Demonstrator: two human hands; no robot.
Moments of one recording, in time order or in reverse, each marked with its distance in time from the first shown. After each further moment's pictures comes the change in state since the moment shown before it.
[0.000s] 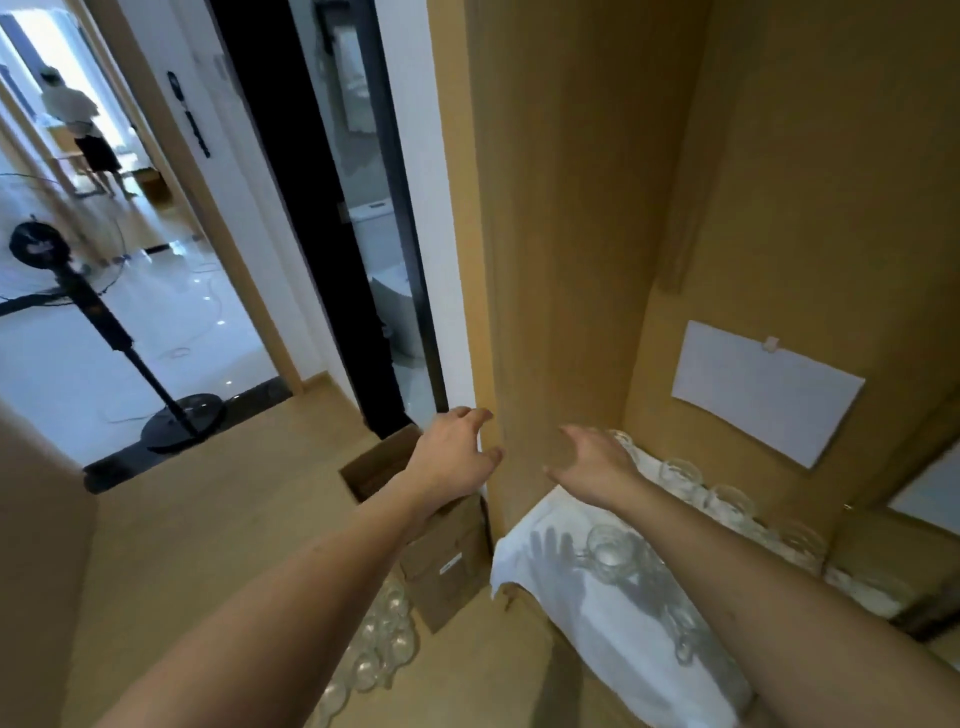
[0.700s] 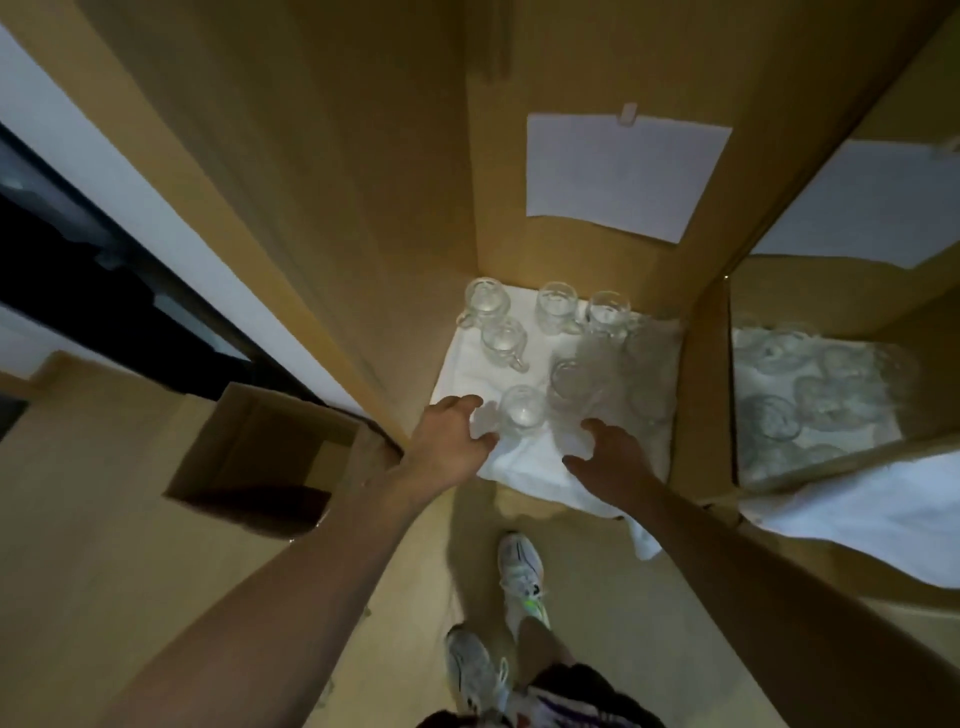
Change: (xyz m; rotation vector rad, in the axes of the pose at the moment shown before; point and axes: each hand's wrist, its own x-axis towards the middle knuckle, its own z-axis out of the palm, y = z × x) left_hand 0.106 -0.013 0.179 -0.053 -0.567 0.312; right_hand 0.002 0.147 0.125 0.170 0.010 0.673
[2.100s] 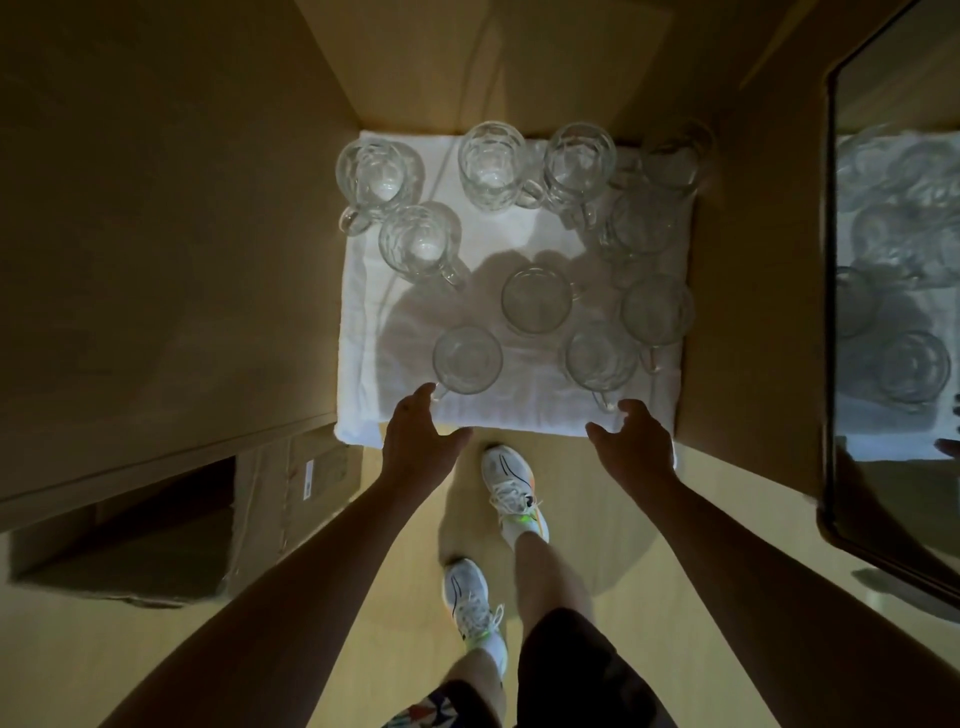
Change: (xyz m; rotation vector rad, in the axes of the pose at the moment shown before) left_hand 0.160 -0.048 0.165 -0.119 -0.226 -0.314; right_hand 0.145 0.125 0.092 0.354 -0.001 0.581
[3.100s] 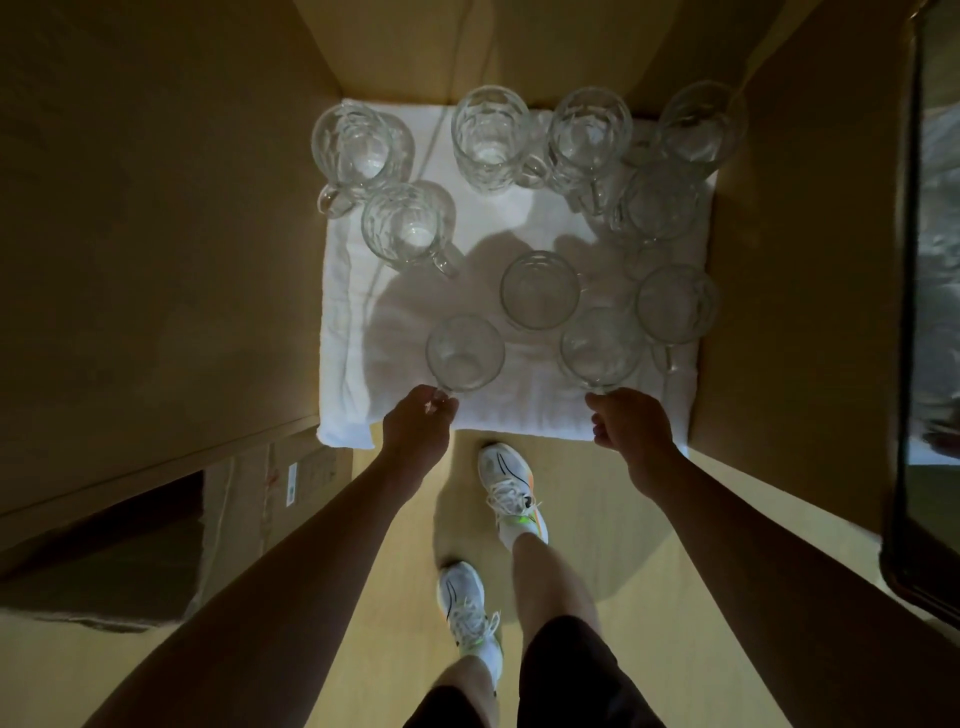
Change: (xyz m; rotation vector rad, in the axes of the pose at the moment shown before) left_hand 0.049 -0.011 0.027 -0.122 -0.027 -0.105; right_hand 0.053 -0.006 0.021 0.550 -0.120 0.183
